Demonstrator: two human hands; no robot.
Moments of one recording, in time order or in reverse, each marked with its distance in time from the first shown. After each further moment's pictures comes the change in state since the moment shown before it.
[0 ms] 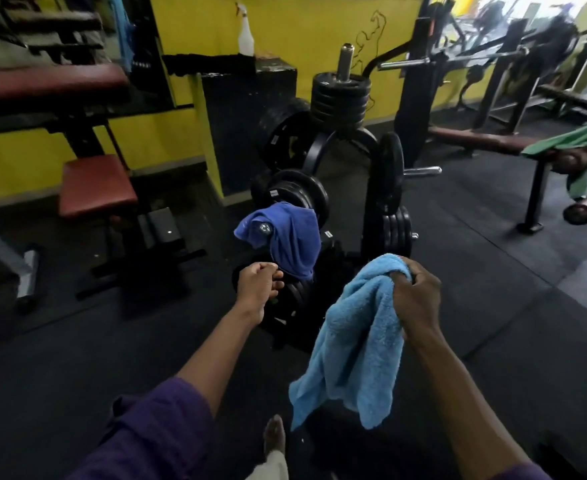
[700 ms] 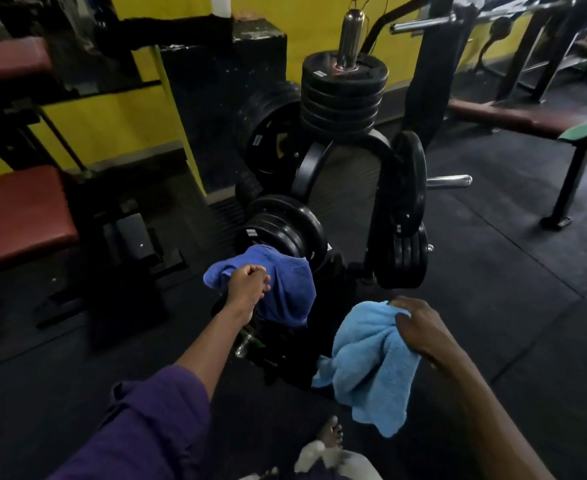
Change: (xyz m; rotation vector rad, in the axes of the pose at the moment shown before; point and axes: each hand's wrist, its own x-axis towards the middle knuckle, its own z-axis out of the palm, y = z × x) left_hand 0.299 0.043 0.096 0.227 0.063 -0.083; right_hand 0.281 0.069 0.068 -0.672 -0.468 0.185
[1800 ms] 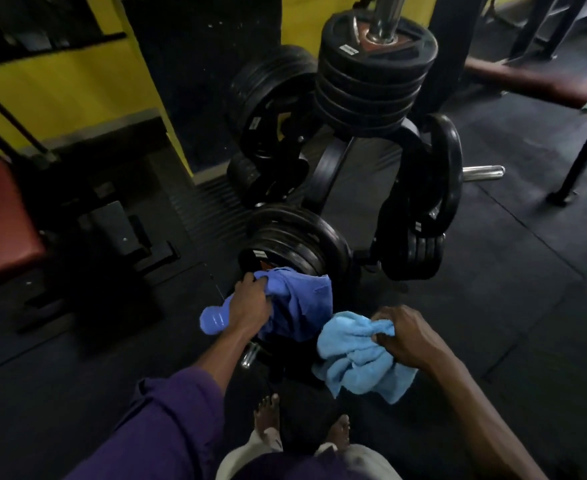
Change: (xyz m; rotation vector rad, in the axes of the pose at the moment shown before) left_hand 0.134 -0.017 -0.011 1.010 -0.141 0.328; right_hand 0.108 -0.068 0.046 -0.380 -0.262 -0.073
